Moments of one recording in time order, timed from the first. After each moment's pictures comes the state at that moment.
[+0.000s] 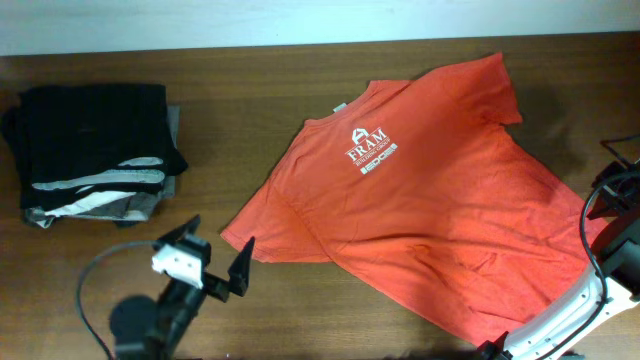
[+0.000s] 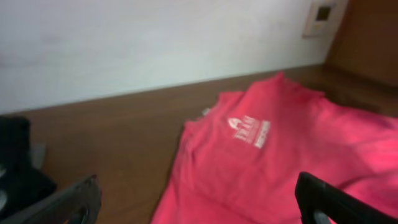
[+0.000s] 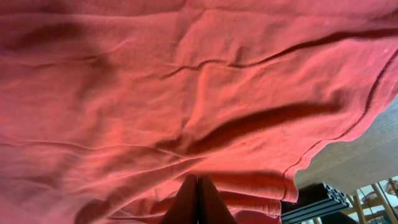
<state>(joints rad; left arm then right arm) 0.03 0.29 0.32 -0.20 0.48 0.01 -0.75 2.27 2.02 -1.64 -0.06 0.18</state>
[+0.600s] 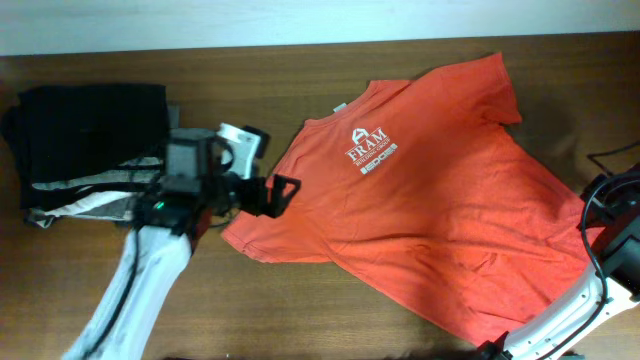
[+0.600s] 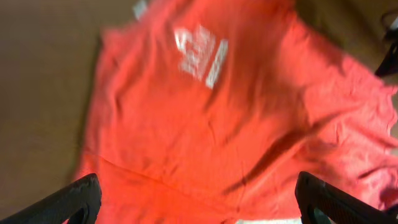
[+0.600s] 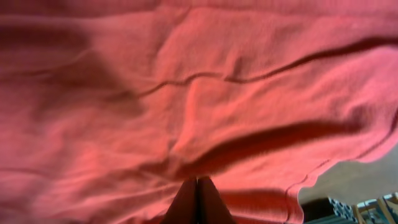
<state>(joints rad) -0.21 1.39 0.98 -0.46 0.54 0.01 -0.75 2.27 1.85 -1.49 -0.03 0.18</state>
